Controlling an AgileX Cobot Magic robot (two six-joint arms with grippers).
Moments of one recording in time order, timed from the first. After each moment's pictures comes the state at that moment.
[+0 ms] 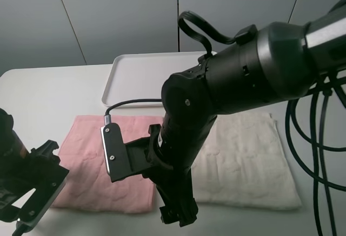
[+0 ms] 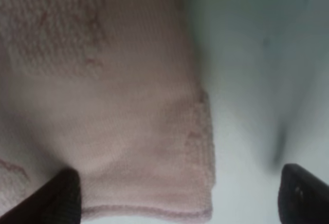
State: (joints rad) left arm -0.34 1.68 -0.47 0.18 0.50 1.32; right arm 1.03 1.86 -1.00 0.30 0.63 -1.08
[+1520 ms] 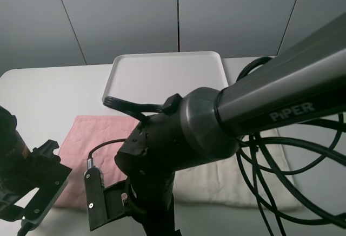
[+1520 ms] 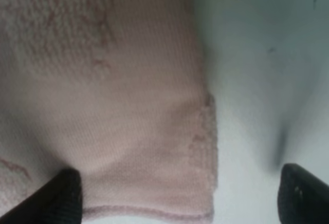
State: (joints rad) left arm -0.35 1.70 -0.47 0.20 0.50 1.27; right arm 1.20 2.04 -1.08 0.05 0.64 -0.72
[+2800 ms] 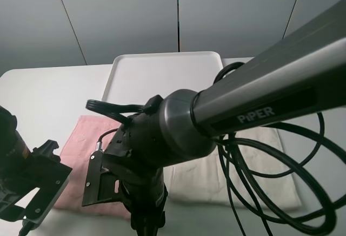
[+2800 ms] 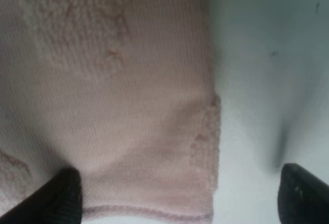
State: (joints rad) left arm -0.35 1.70 -0.47 0.20 0.50 1.26; right arm 1.21 2.10 -1.16 -0.04 0.69 -0.38
